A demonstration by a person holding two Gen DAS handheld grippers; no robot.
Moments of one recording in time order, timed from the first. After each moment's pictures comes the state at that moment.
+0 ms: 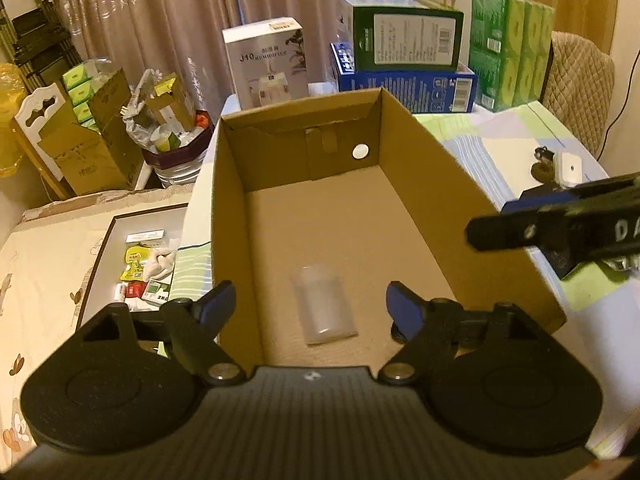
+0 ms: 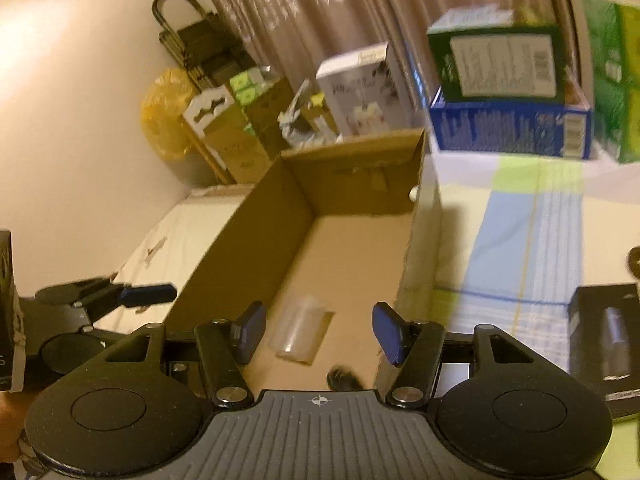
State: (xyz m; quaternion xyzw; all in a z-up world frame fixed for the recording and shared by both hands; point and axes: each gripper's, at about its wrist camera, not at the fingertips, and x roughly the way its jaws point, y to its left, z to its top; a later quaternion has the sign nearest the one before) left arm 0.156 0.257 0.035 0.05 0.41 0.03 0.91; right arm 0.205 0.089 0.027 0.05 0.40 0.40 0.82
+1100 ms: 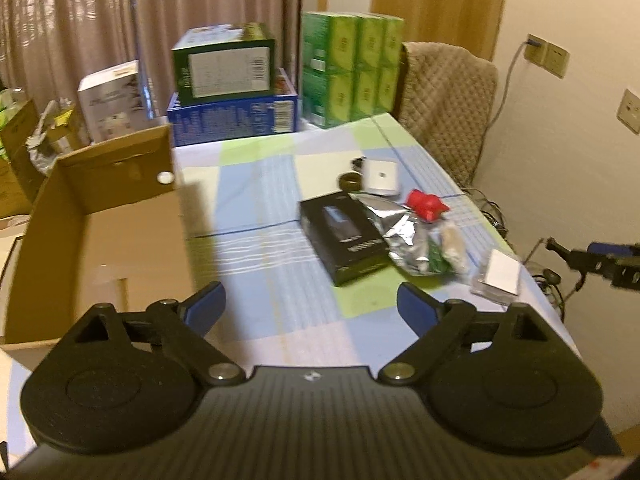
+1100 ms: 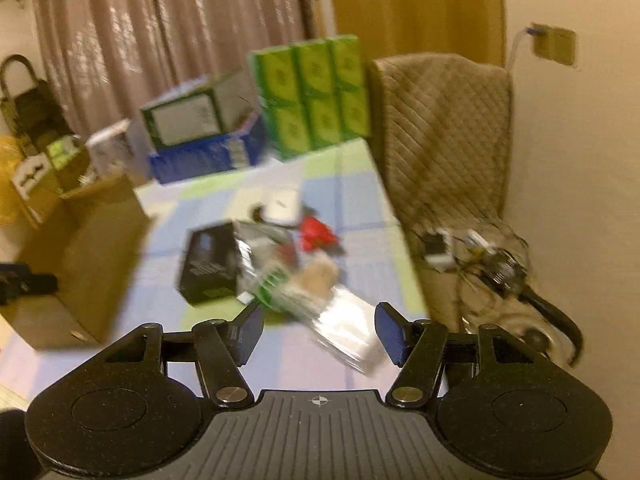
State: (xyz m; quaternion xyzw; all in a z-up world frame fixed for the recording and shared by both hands) left arm 0.091 0.045 0.059 0.02 0.38 -0.10 0.92; right arm 0.082 -0.263 0.044 0.04 0.36 0.12 0.93
